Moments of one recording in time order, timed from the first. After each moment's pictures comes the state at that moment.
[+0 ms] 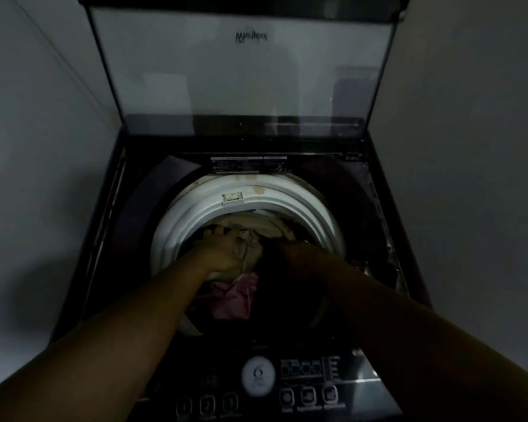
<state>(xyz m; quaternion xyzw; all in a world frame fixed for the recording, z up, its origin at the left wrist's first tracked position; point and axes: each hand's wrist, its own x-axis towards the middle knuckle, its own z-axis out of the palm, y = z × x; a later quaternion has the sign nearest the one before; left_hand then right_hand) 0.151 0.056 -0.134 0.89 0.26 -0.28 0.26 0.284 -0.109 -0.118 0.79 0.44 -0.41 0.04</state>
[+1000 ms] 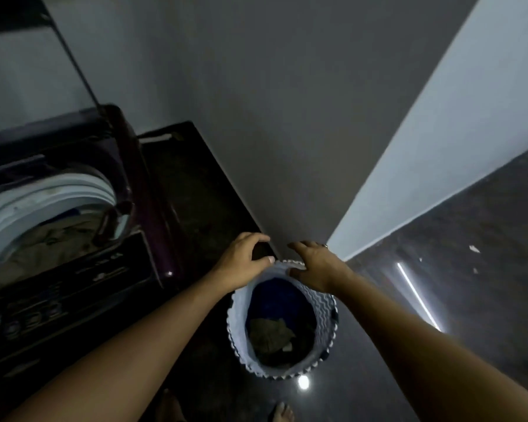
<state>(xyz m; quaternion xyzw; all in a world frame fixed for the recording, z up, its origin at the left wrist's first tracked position) 0.240 -0.430 -0.097 0.90 0.06 -0.13 0.40 0.300 -0.635 -0.109 0.93 0.23 -0.26 -0.11</state>
